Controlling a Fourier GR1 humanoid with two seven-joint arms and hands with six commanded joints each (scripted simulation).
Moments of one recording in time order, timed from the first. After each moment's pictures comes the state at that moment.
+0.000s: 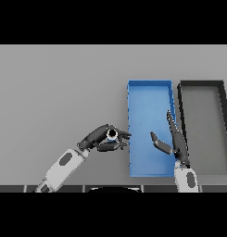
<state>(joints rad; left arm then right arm) -0.30 0.18 -0.59 -1.59 0.17 -0.17 -0.04 0.14 -0.13 0.07 -1.71 0.14 0.06 -0.13</state>
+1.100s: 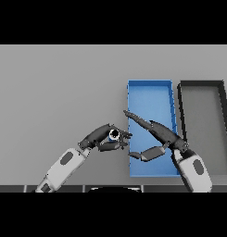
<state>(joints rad) -0.31 0.18 -0.59 -1.57 0.15 -0.18 -0.04 -0.21 -0.36 0.25 -2.04 -0.28 0.45 0.26</state>
